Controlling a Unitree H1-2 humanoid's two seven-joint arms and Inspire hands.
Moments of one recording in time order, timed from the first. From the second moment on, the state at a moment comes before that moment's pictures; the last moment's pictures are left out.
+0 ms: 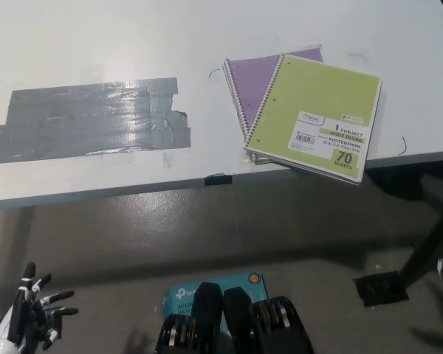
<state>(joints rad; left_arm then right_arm) 0.02 0.29 0.17 0.02 -0.22 0.45 -0.10 -0.19 -0.54 0.03 -0.15 -0.28 0.42 0.25</state>
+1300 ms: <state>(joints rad) 0.05 0.29 0.14 0.01 -0.22 0.45 -0.10 -1.05 -0.01 -0.23 0.50 -1.08 0.46 0.36</state>
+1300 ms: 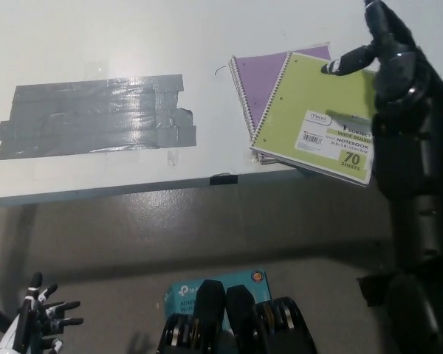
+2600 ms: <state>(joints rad) 0.05 0.29 0.06 0.00 -0.20 0.45 -0.10 -0.92 0.02 -0.03 0.72 -1.03 0.47 0.07</state>
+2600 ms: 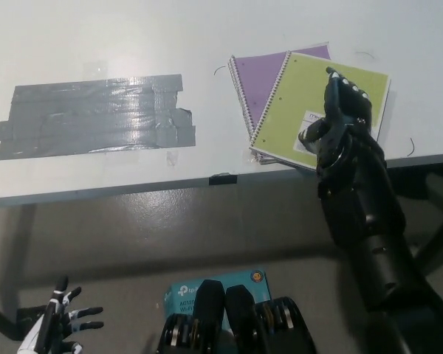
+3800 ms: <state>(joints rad) 0.03 0.29 0.04 0.00 -0.19 0.45 -0.16 -0.82 -0.03 0.13 0.73 -0.97 0.45 0.09</state>
